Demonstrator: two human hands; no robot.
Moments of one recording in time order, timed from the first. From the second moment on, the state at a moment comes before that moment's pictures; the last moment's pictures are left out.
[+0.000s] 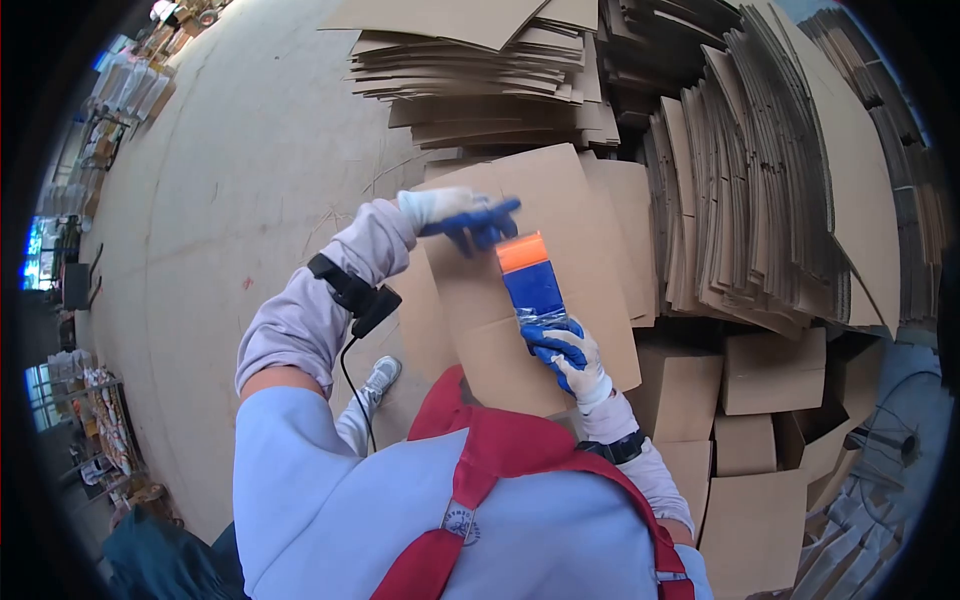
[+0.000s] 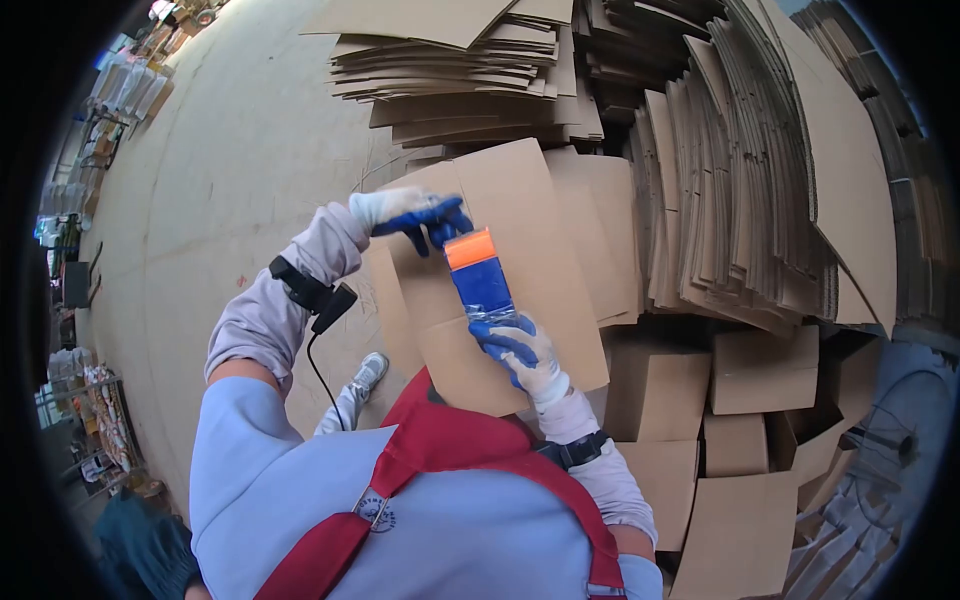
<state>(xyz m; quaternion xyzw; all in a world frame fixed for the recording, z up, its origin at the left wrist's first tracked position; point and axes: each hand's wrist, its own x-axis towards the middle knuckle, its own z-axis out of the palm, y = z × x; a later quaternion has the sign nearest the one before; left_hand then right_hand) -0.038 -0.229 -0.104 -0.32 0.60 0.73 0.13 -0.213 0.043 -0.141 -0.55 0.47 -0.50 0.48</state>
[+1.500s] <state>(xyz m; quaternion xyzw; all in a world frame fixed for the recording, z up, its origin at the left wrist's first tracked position) -0.085 -0.344 -0.199 -0.50 0.81 0.13 0.28 -0.199 -0.029 -0.104 -0.51 0.57 -0.50 0.41</state>
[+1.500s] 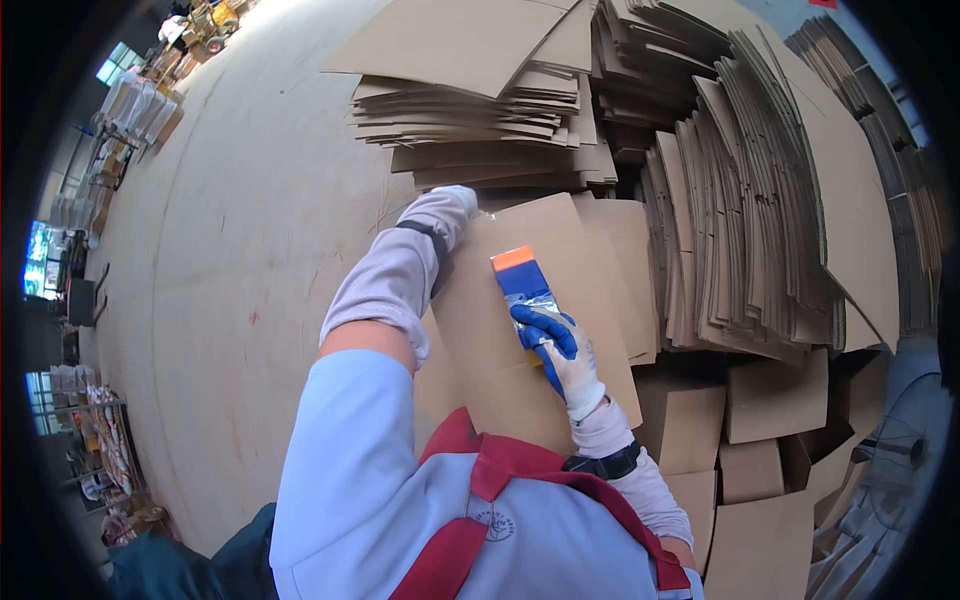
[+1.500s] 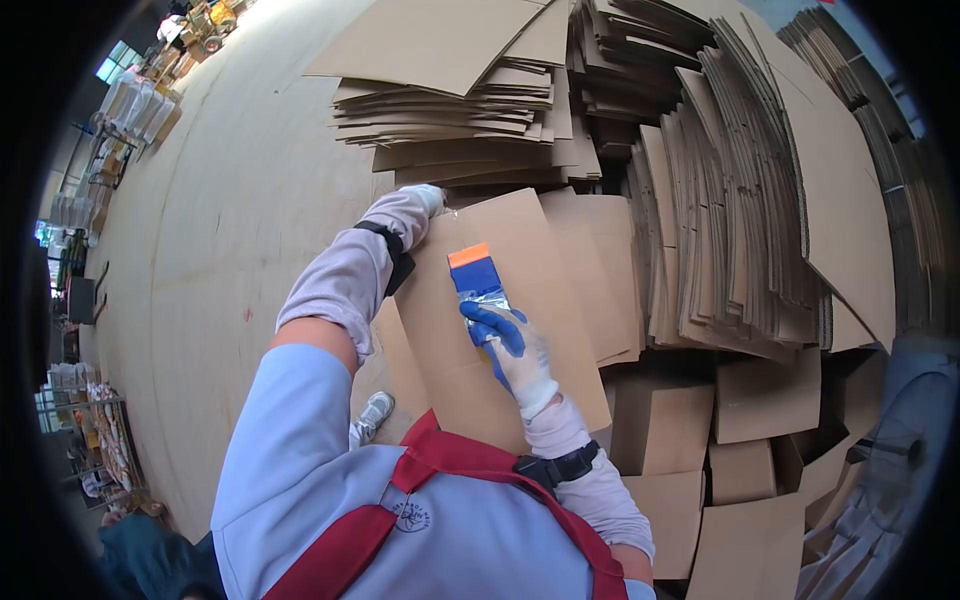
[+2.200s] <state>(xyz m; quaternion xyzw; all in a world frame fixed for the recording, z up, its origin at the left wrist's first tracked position) -0.074 -0.328 -0.199 -0.52 0.80 0.09 0.29 -0.194 -0.018 -0.111 -0.53 0.56 -0.49 0.42</state>
